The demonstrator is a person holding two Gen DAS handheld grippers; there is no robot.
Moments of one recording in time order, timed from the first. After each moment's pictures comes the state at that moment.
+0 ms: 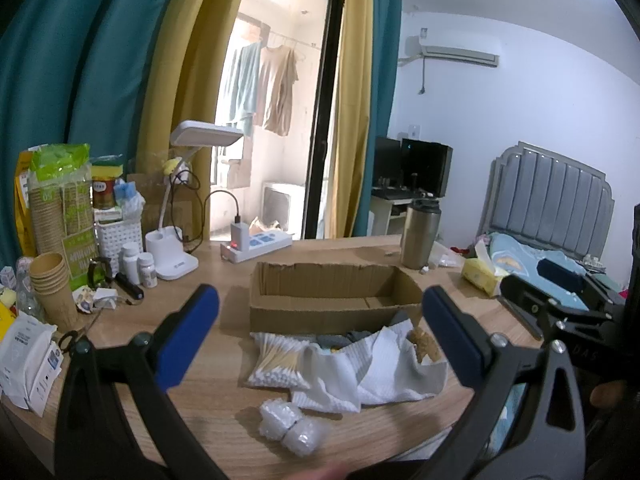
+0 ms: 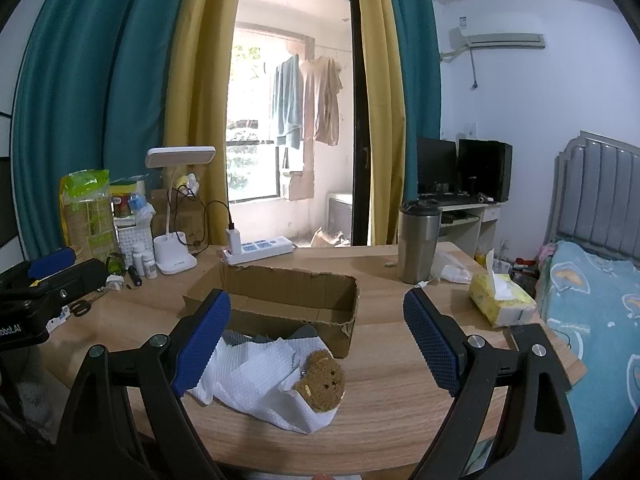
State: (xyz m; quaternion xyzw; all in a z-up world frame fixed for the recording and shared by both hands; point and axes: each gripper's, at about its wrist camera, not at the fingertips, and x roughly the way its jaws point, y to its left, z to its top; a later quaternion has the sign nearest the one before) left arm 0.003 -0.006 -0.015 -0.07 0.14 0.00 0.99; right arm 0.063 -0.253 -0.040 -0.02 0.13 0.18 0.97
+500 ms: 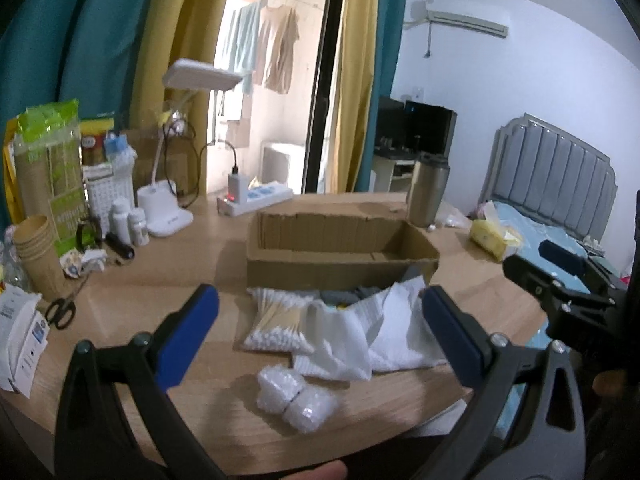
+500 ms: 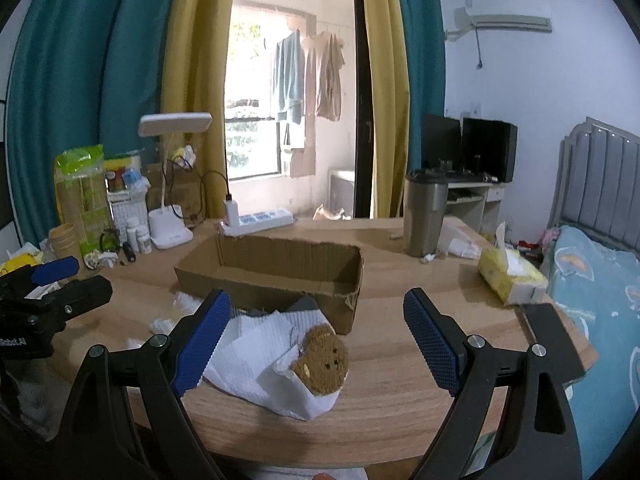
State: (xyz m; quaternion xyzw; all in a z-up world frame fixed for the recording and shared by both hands) left arm 0.028 -0.002 -0.049 -0.07 0.22 0.00 0.97; right arm 0.085 -0.245 -0.067 -0.03 0.18 0.18 0.97
